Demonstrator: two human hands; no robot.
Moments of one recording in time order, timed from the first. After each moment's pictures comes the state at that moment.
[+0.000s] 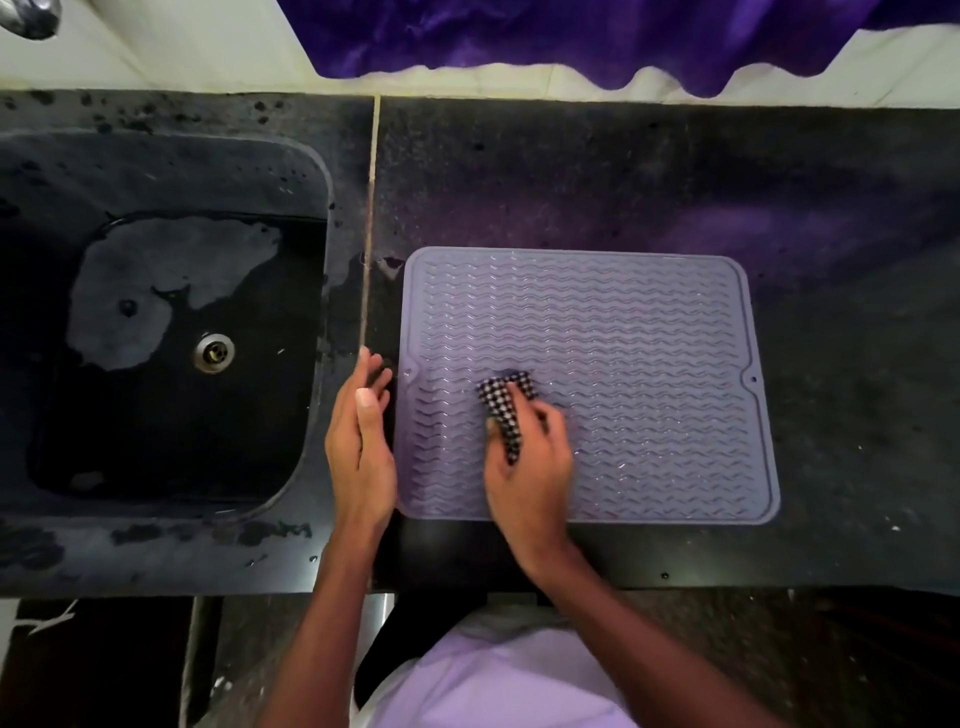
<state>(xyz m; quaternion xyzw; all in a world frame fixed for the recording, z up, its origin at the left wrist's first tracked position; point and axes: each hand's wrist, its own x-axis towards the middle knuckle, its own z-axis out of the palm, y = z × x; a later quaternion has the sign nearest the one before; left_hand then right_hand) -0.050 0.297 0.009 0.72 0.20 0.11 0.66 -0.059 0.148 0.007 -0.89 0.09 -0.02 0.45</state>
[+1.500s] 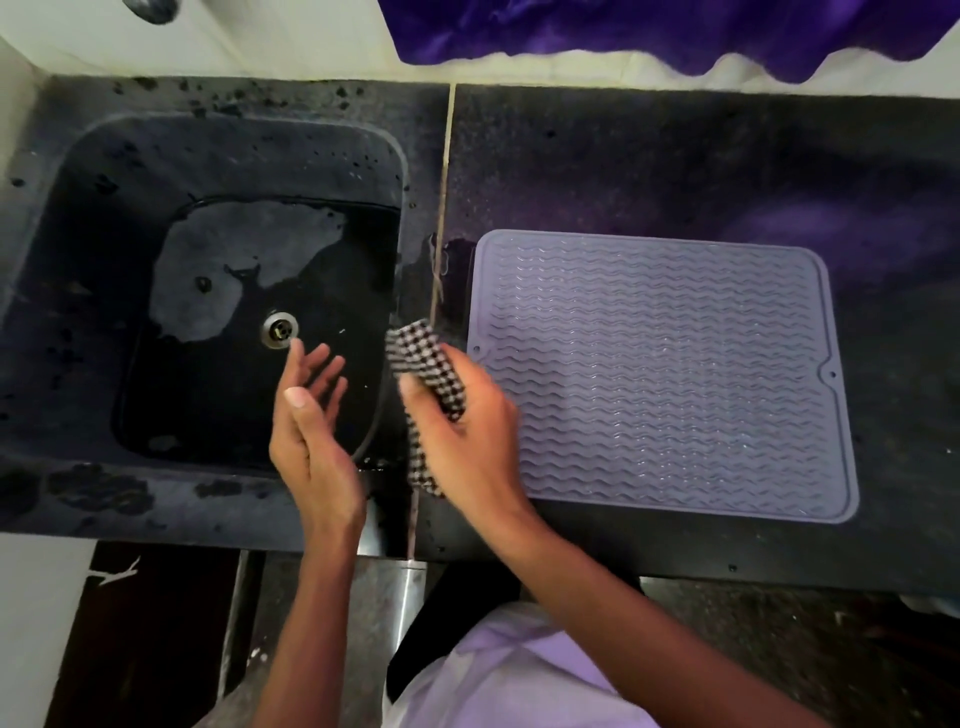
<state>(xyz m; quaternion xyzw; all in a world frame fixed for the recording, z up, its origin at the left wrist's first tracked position) -0.086 0.366 0.045 0.68 0.24 0.26 0.64 -0.054 0.251 0.073 -0.79 0.01 0.08 0.61</state>
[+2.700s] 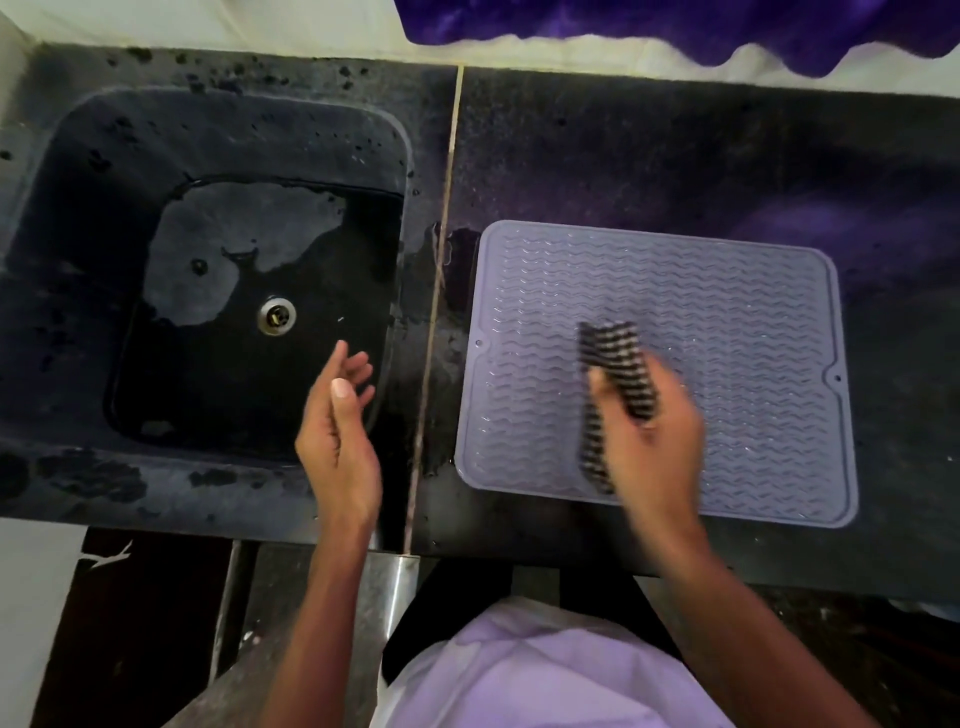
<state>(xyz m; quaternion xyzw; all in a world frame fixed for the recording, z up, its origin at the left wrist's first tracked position) -0.090 0.358 0.028 0.71 0.26 0.20 0.62 -0.045 0.132 0.074 -0.85 0.11 0.01 0.51</state>
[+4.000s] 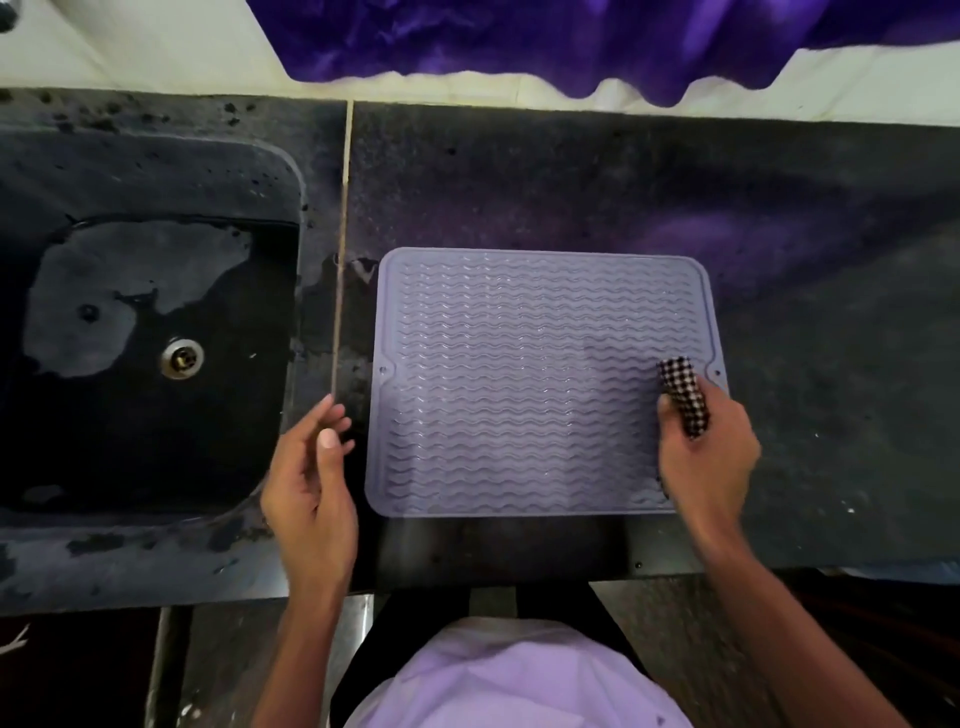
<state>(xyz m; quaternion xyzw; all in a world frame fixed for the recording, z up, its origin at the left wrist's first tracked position) -0.095 0.297 0.029 0.73 0.22 0.17 0.62 -0.035 -0.009 0.048 -0.92 0.23 -0.08 0.31</state>
